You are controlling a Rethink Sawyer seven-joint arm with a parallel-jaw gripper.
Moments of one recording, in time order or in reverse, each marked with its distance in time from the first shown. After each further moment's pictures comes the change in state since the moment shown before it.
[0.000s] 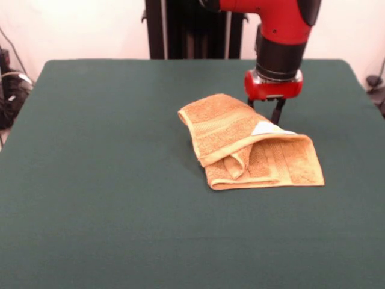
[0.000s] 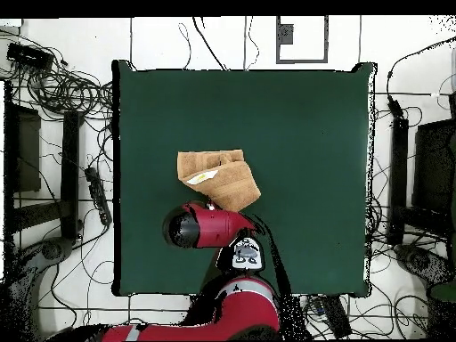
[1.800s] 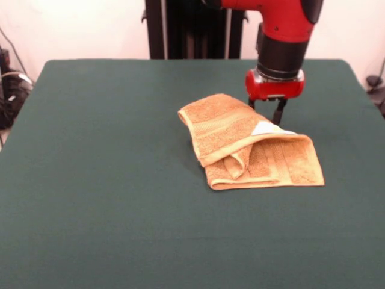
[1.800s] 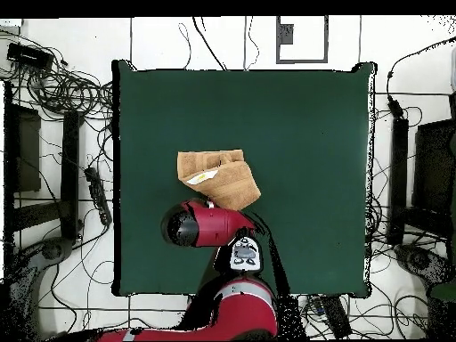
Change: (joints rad) arm 0.010 -0.012 -0.009 -0.010 0.001 -0.001 0.000
